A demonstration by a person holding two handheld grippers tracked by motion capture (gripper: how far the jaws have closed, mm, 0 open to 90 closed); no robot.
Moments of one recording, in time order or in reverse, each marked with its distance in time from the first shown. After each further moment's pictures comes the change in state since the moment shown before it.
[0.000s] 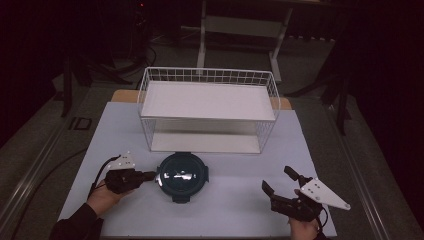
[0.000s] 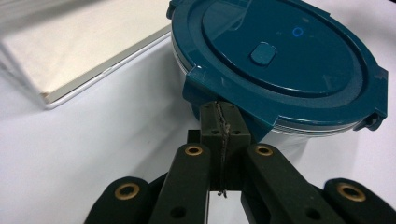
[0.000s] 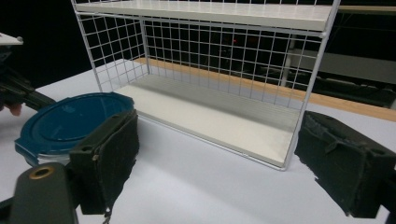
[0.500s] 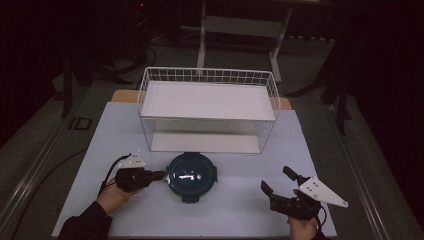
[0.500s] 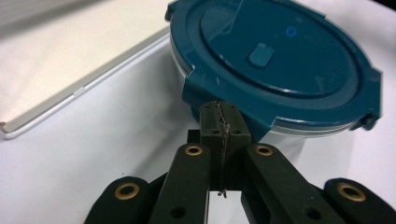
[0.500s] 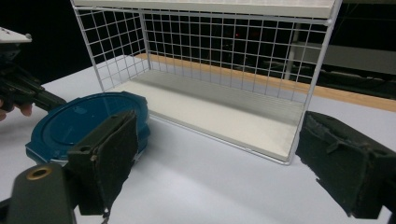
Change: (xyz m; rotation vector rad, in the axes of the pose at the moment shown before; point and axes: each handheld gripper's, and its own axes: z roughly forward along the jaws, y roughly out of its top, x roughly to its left) left arm -0.010 0.012 0.011 -0.013 -0.018 0.013; right arm -0.002 -0.003 0.004 0.022 0.009 0.023
